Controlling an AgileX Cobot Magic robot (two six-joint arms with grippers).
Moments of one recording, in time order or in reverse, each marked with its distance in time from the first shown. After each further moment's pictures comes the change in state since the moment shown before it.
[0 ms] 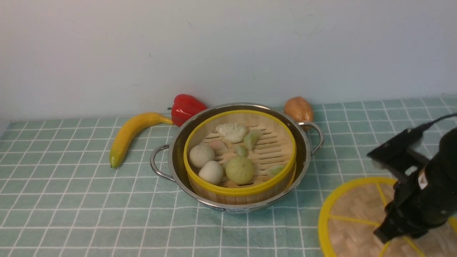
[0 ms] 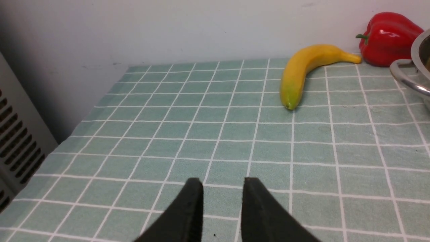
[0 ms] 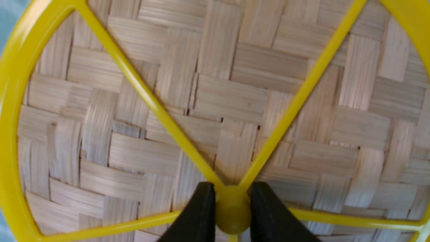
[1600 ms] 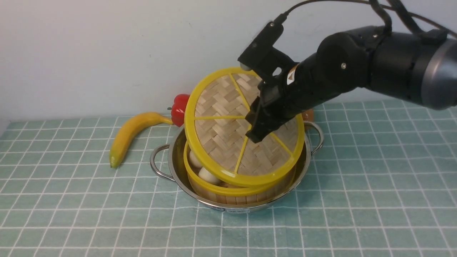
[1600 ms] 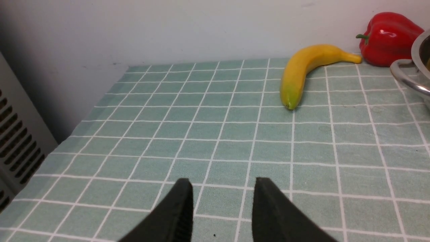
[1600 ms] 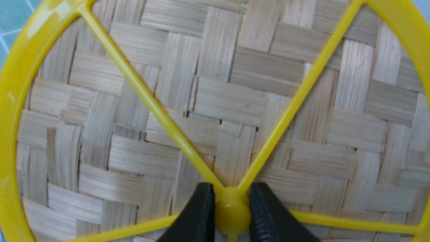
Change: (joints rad) right arm 0.183 0.407 -0.654 0.258 -0.236 -0.468; left arm 0.000 0.000 0.000 -0.001 0.000 0.000
